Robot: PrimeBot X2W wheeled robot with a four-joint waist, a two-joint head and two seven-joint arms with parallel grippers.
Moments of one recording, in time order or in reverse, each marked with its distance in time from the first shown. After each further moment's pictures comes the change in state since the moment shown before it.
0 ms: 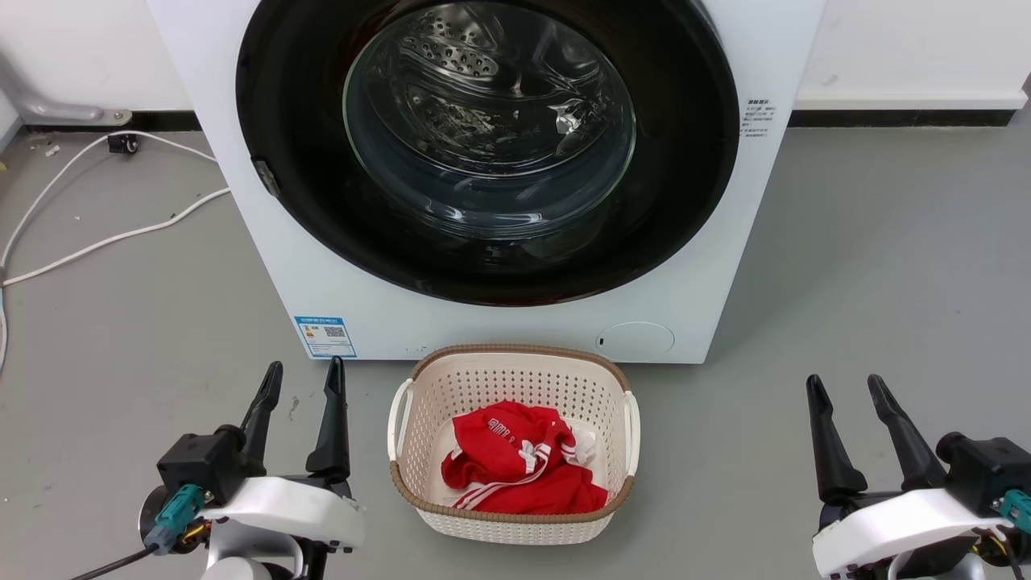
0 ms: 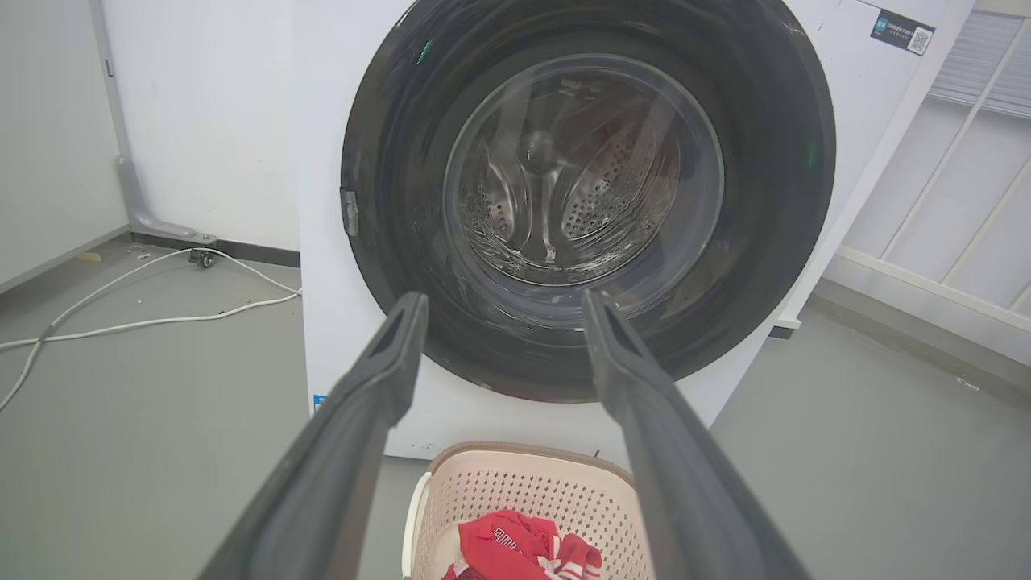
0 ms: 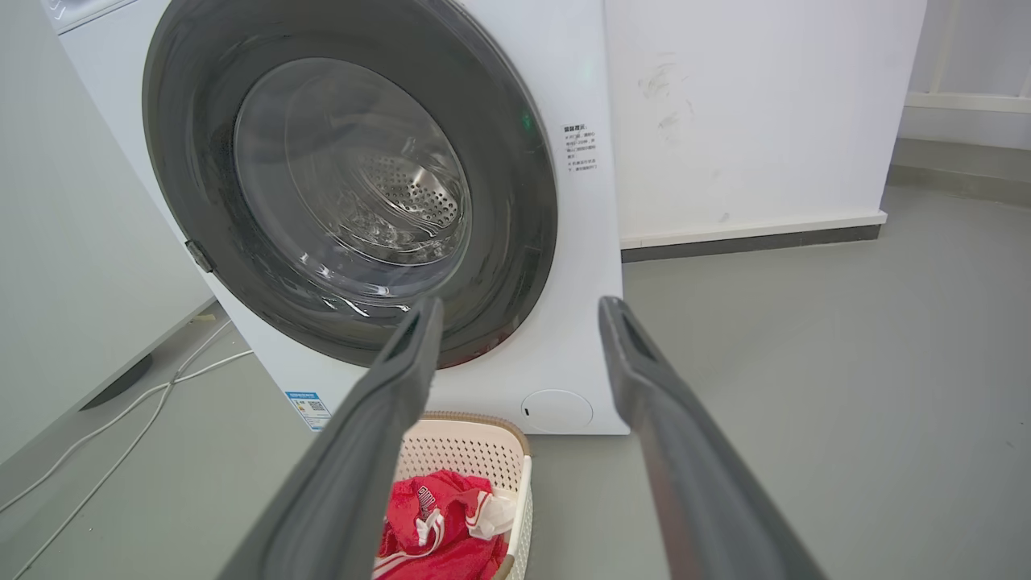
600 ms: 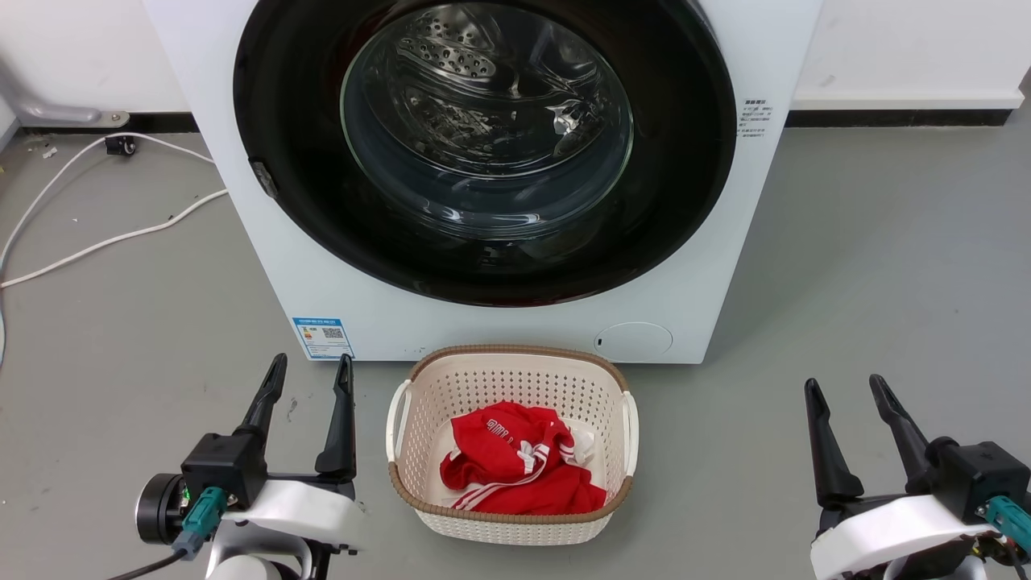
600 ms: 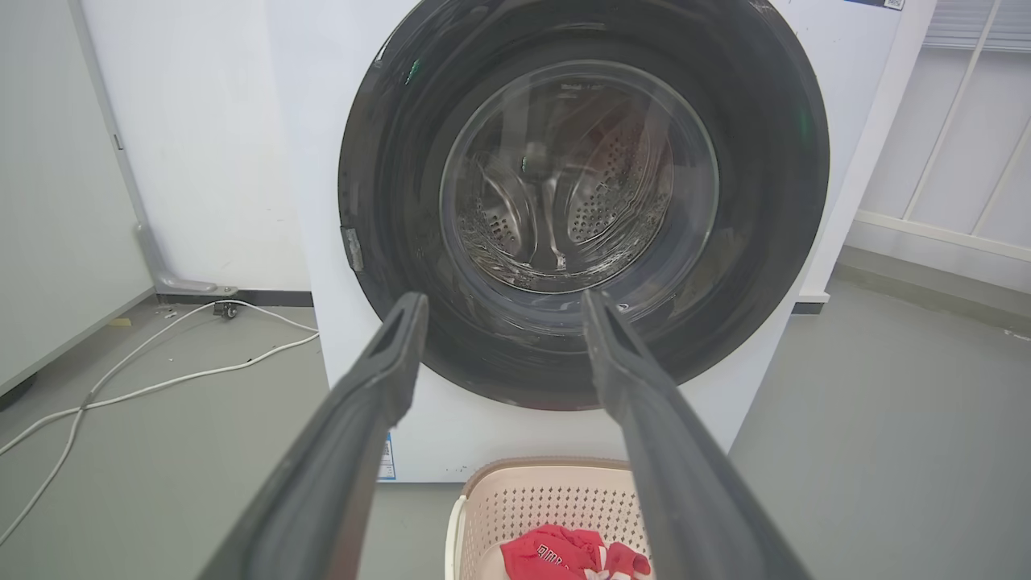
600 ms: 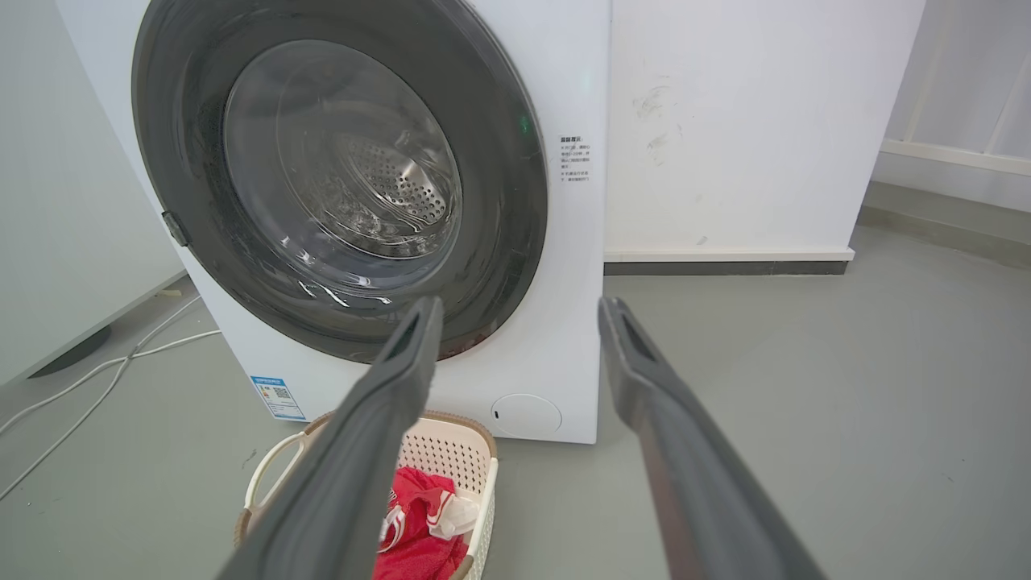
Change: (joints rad) left arm -0.001 0.002 -0.011 -0.007 0.140 0.009 -0.036; right arm 0.013 0.002 -0.001 -0.013 -0.116 0.000 -0.019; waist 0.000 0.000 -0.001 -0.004
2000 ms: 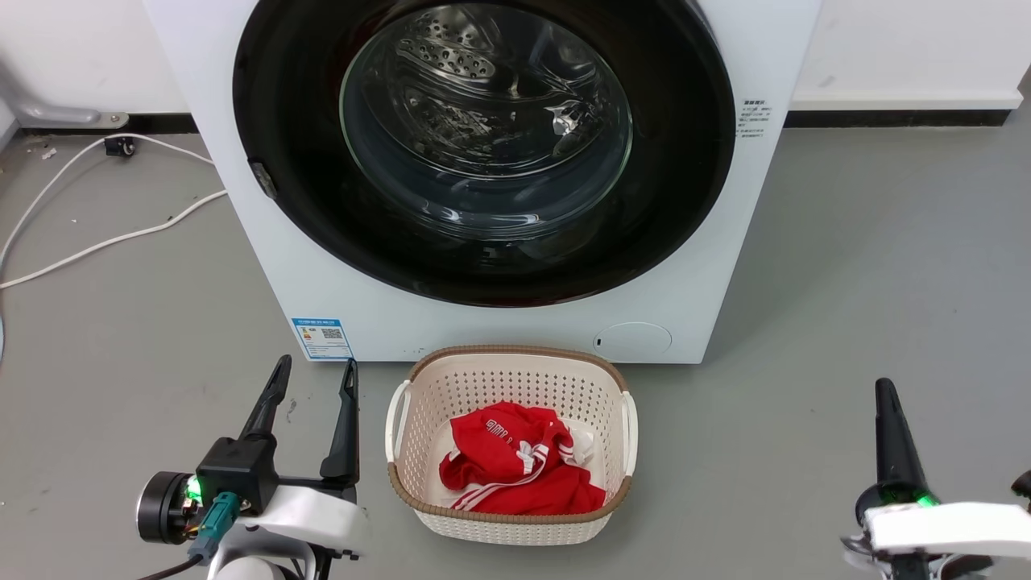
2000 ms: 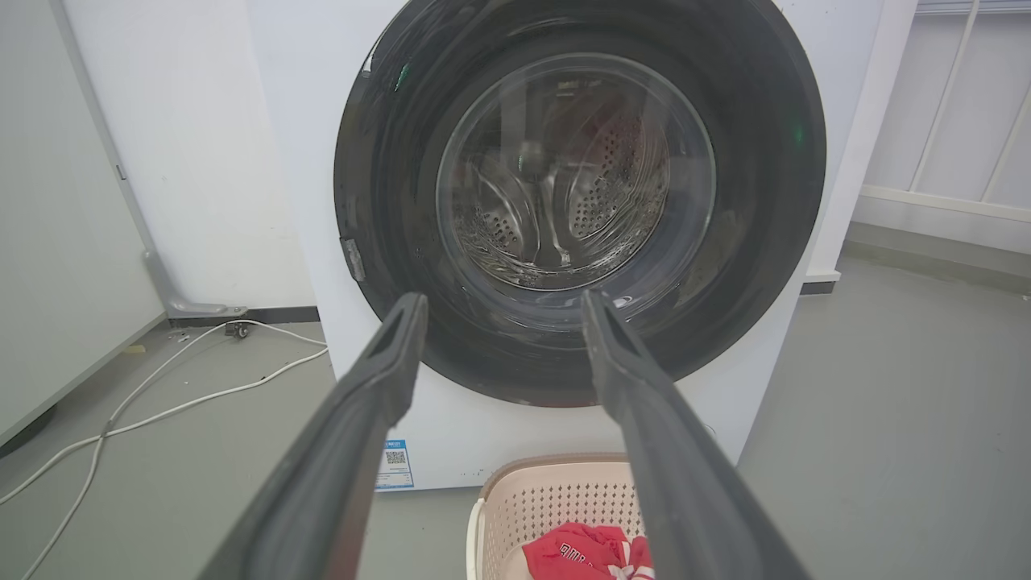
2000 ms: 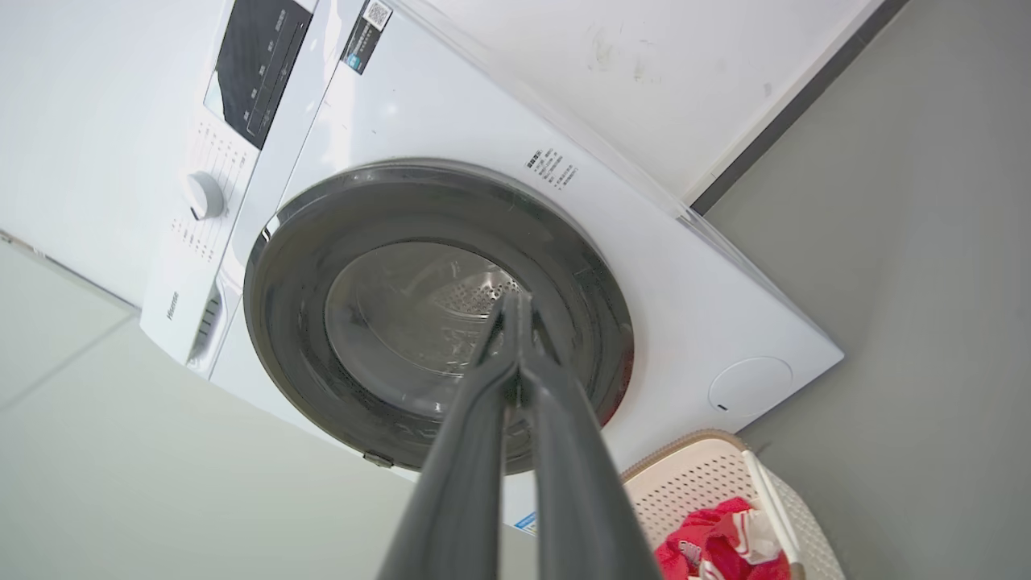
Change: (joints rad) left arm 0.000 -0.009 0.009 0.018 0.094 -0.002 -0.028; right arm -0.018 0.003 -0.013 0.092 0.704 0.000 -0.091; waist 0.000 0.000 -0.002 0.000
